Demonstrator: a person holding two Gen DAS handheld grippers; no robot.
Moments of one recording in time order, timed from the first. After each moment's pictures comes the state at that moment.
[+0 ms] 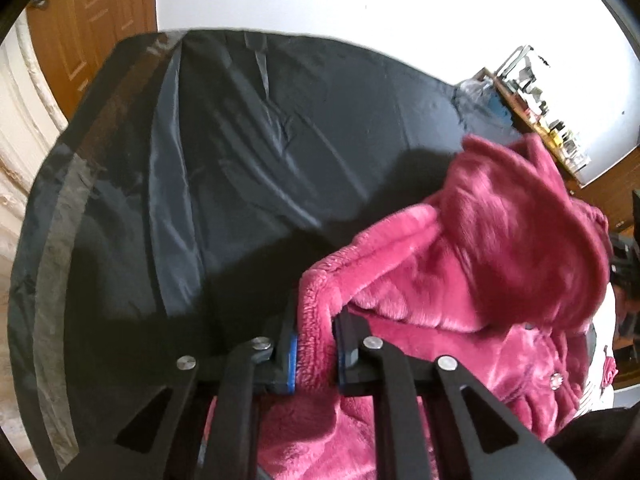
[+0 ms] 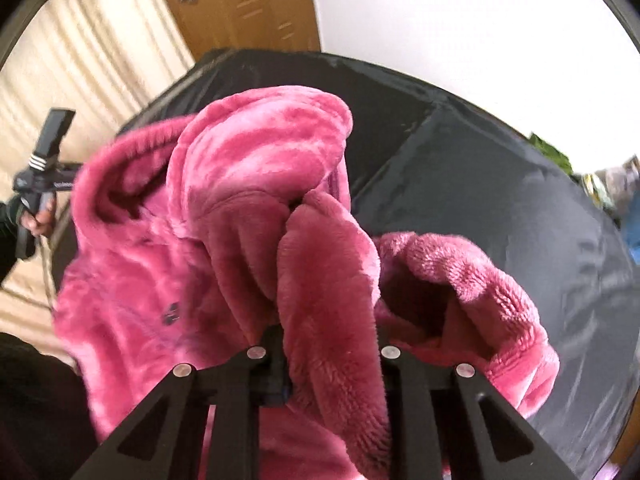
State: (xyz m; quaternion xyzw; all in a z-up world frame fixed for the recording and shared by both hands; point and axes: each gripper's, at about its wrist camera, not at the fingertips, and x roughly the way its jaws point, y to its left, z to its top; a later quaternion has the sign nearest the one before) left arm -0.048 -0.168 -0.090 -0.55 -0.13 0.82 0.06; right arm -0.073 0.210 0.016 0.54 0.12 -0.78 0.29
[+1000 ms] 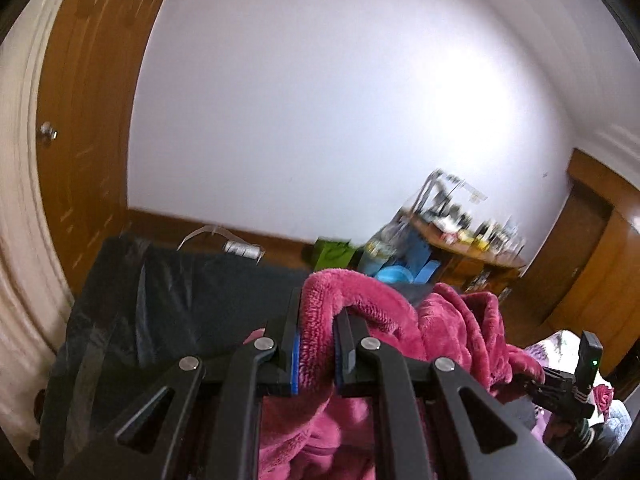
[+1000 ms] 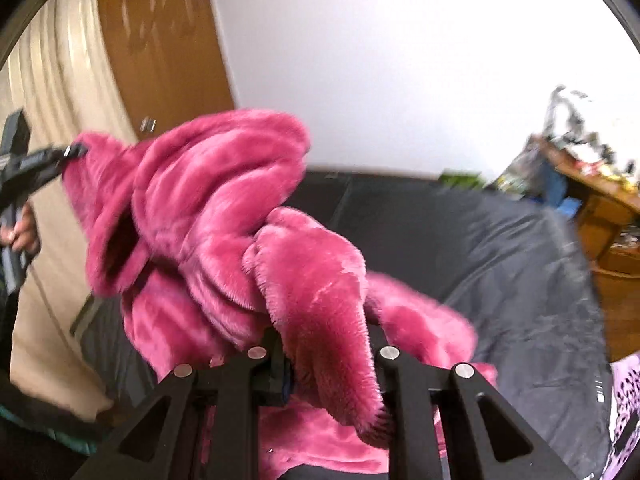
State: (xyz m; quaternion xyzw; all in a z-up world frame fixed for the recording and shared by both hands) left arm 0.058 -0.101 0.177 -0.25 -0.15 0.95 0.10; right arm 0.079 0.276 0.118 0.34 0.00 -0.93 0.15
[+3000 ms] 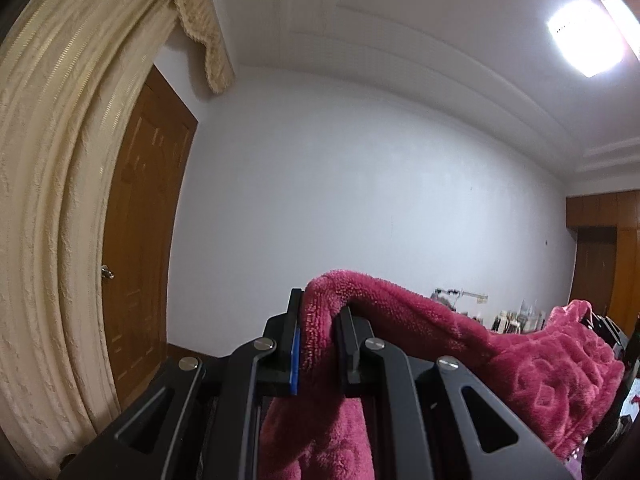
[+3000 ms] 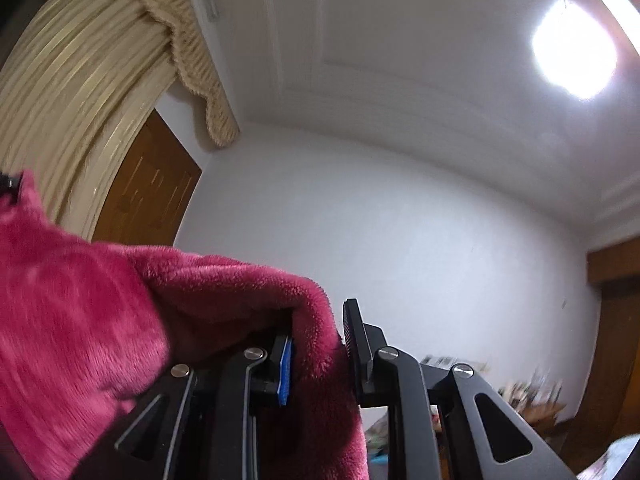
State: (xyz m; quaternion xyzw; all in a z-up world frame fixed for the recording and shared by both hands) left arm 0.312 -0.068 0.328 0.00 -0.09 1.00 0.03; right arm 0.273 0.299 0.338 -0.11 0.12 -0.99 0.01
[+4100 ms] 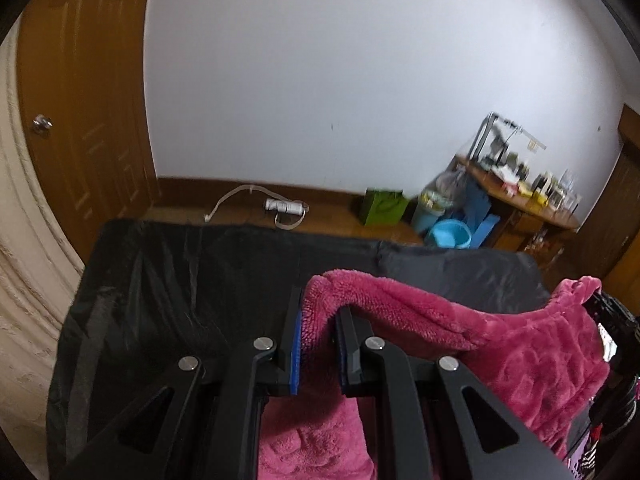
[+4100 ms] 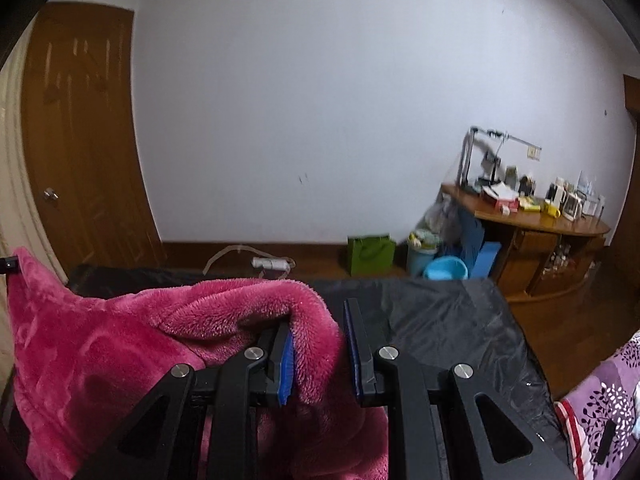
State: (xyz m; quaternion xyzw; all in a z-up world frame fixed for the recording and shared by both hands) left arm -0.117 -0.056 0.080 -0.38 -0.08 0.92 0.03; right arm -0.106 0.336 0.112 0.29 0.02 -0.96 0.01
